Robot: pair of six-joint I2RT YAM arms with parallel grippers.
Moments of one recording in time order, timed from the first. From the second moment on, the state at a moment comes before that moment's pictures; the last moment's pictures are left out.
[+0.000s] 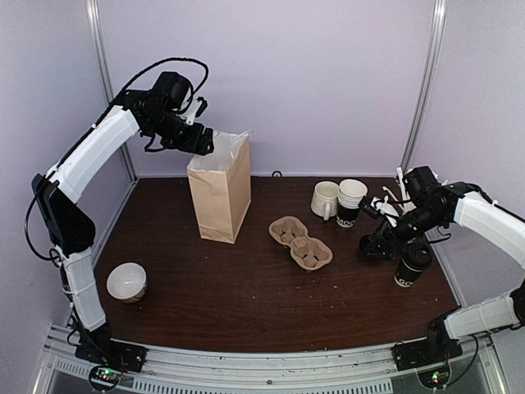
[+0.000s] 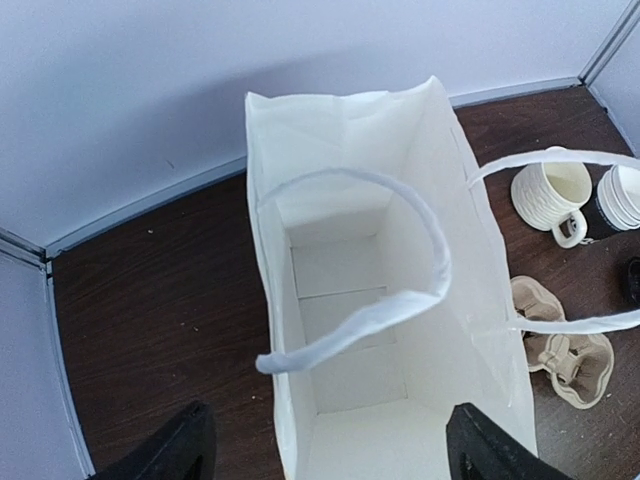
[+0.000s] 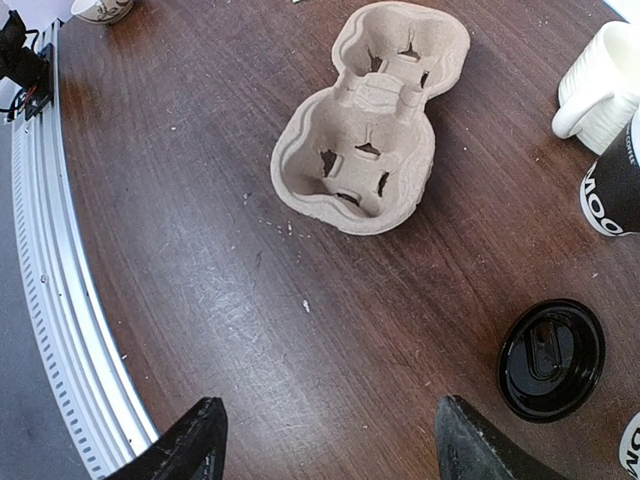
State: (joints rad) left arm -0.50 1.94 2.25 -1.10 -0.07 -0.09; right arm 0.26 1.21 0.97 -0.88 -0.55 -0.55
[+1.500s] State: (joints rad) left arm -0.43 2.12 2.39 -1.12 0.02 -0.08; right arm 0.43 1.36 1.22 -0.99 -0.47 -0.57
